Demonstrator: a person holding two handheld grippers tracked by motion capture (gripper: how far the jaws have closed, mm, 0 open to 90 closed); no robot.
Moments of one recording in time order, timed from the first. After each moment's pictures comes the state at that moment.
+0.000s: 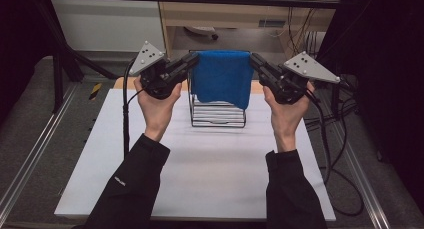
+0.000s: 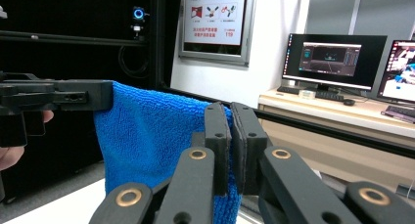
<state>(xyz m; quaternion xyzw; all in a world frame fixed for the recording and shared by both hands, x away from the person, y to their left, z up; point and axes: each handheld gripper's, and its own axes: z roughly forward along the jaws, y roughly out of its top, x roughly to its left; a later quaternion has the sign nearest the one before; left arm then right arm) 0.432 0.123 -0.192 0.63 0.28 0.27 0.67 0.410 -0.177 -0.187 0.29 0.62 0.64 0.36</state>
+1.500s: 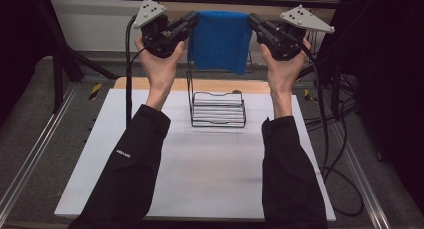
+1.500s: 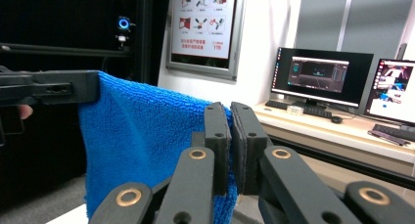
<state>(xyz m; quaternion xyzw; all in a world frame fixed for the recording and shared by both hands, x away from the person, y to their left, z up) 0.493 0.118 -0.142 0.62 0.29 0.31 0.67 0.483 -0.171 -0.139 0.29 0.61 0.63 0.38</state>
